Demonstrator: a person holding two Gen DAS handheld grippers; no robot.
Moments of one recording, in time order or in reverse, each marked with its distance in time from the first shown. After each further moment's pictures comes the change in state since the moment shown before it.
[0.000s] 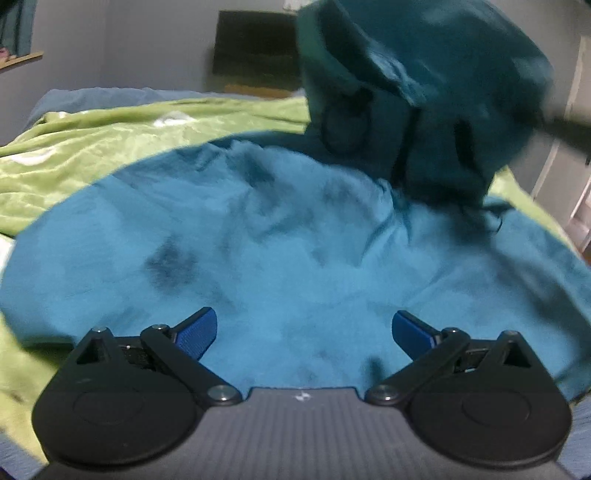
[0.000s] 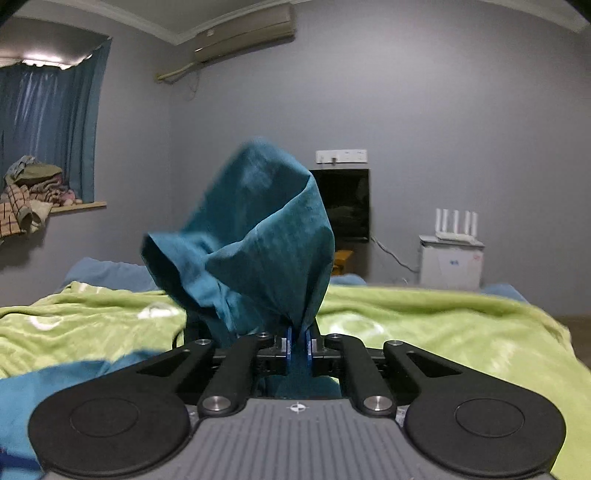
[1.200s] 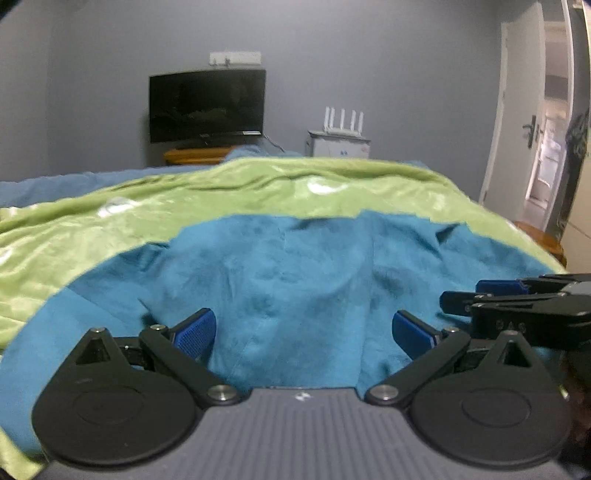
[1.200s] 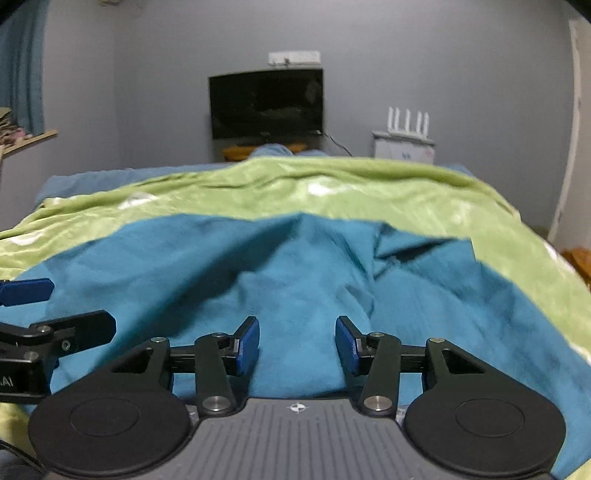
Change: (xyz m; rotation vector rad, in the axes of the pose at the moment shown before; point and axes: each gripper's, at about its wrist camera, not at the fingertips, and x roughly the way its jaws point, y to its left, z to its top) left arm -0.007 -0.038 0.023 0.228 -0.126 -0.126; right arm -0.021 0.067 -0.064 0.067 0.349 -0.189
